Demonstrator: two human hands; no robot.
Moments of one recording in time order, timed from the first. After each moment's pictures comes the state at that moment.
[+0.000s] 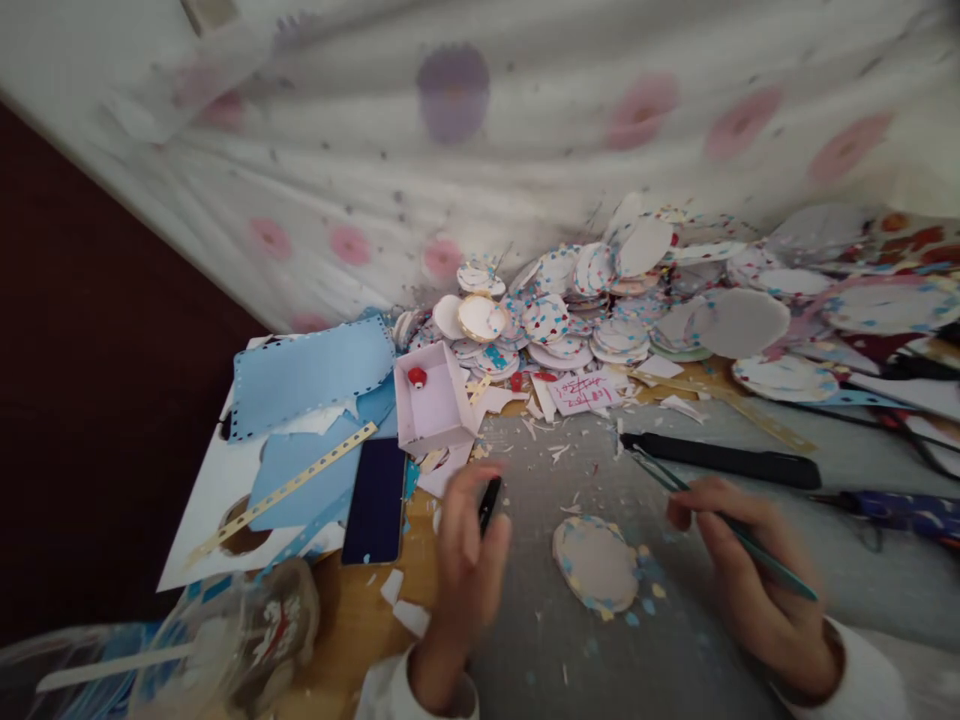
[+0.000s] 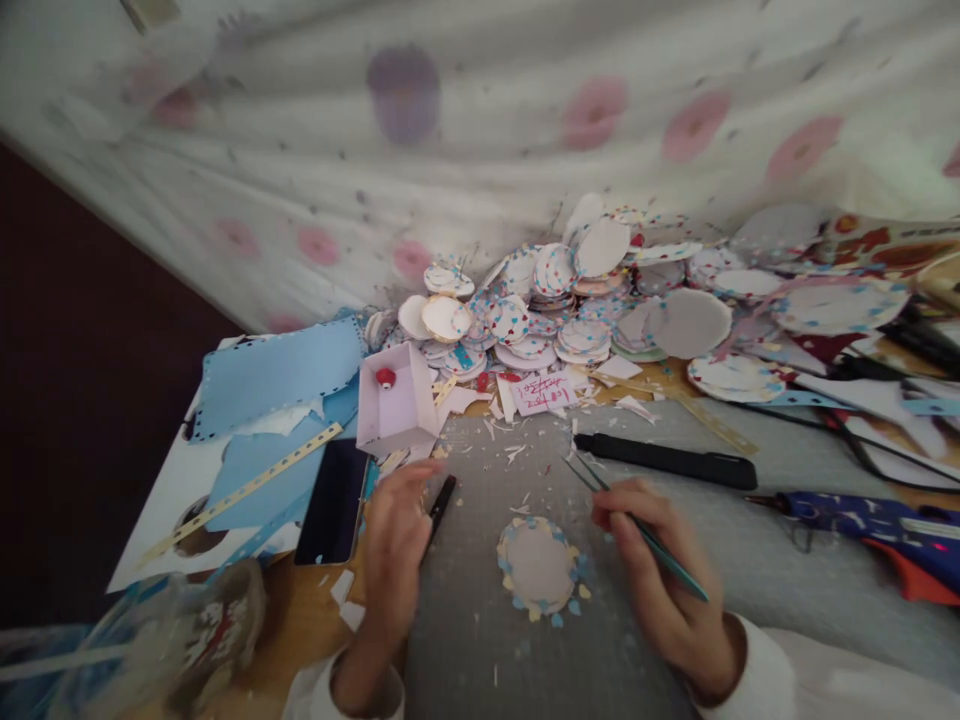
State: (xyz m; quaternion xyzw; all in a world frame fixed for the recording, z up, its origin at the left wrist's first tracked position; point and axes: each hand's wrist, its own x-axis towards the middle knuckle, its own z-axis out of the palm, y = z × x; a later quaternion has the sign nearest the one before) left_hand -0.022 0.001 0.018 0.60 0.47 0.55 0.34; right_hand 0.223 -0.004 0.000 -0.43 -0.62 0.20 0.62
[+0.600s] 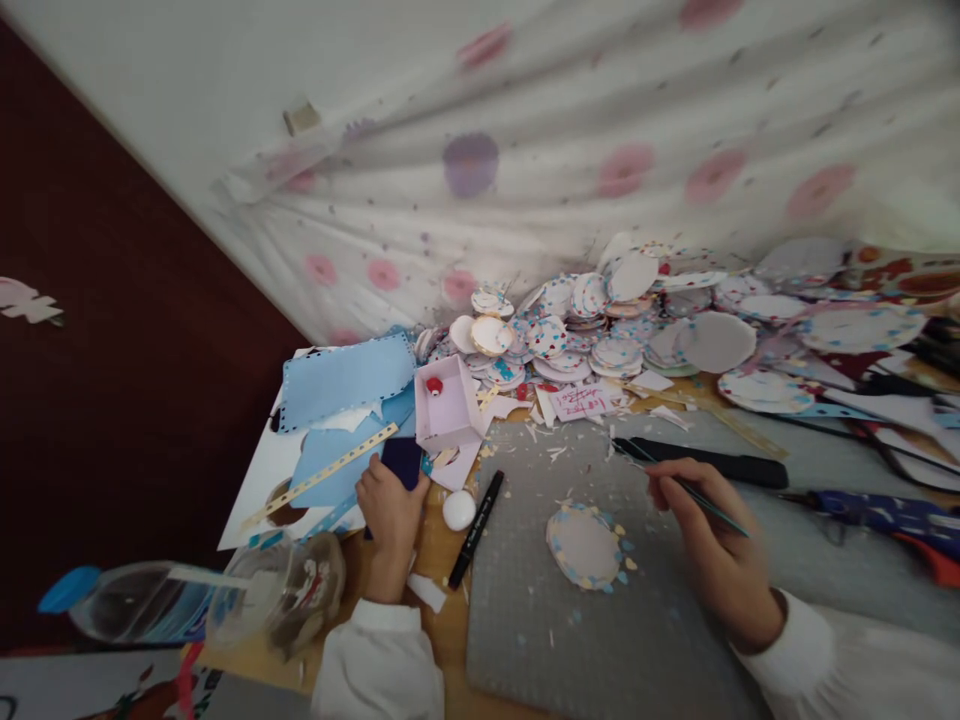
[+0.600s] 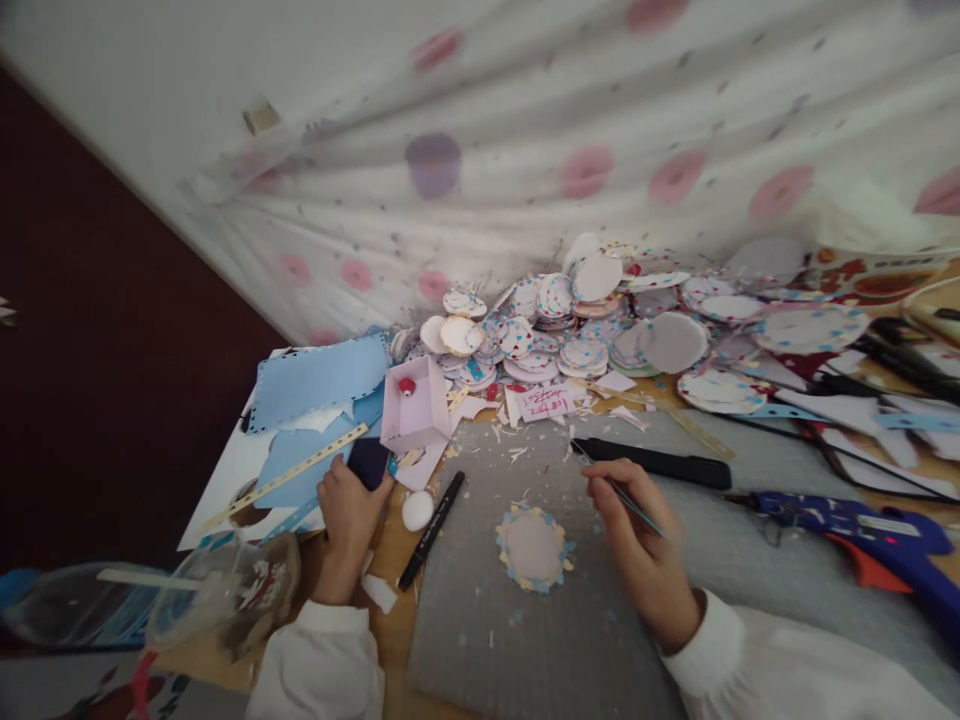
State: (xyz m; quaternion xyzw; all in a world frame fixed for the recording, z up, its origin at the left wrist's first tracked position) left_hand -0.127 0.032 -0.001 0.51 0.83 0.14 -0.15; right_hand 0.223 -0.001 -0.006 -0.46 -0.56 0.23 0.65
